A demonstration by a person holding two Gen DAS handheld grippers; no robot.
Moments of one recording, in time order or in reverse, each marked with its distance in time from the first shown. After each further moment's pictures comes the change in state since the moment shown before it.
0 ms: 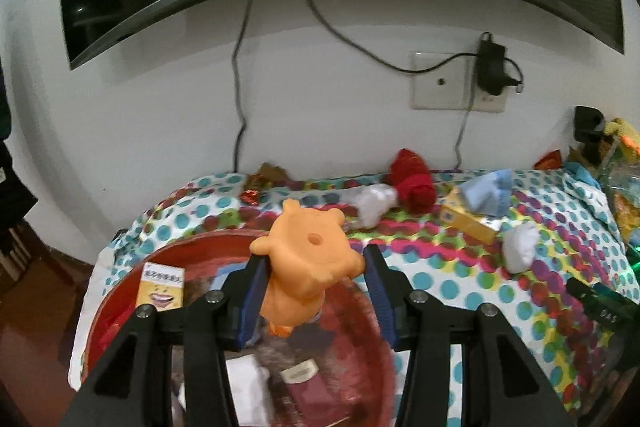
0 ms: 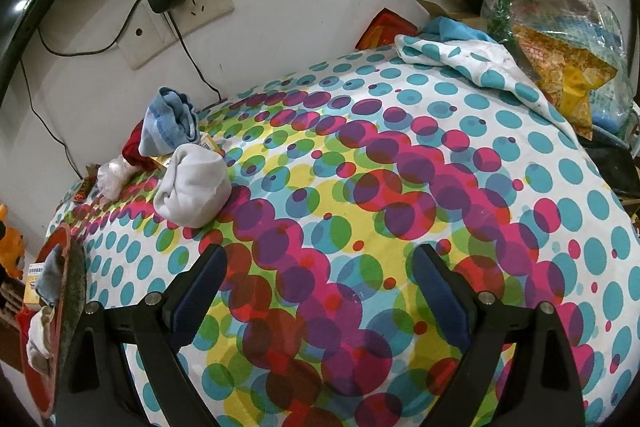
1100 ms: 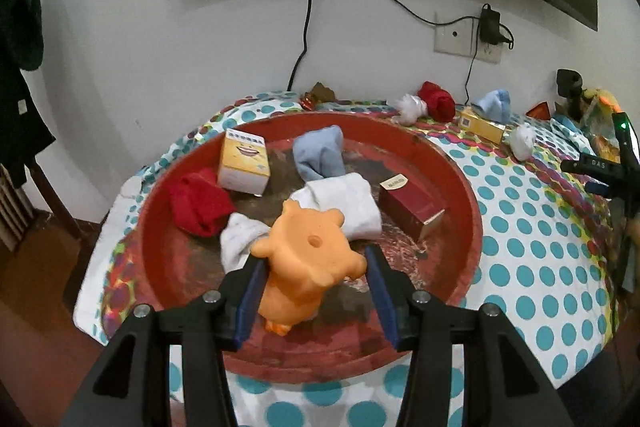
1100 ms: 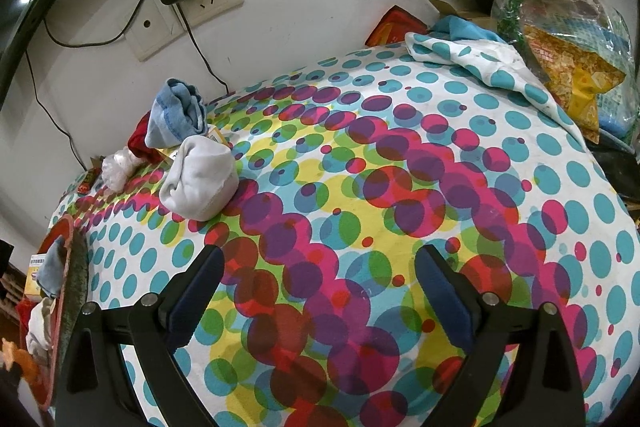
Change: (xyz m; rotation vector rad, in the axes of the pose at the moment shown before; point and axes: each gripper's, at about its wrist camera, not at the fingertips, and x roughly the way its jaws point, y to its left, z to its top) left arm -0.071 0.094 -0.147 -0.040 0.044 -0.042; right arm 0.001 0.003 0.001 -0.012 0.014 0.010
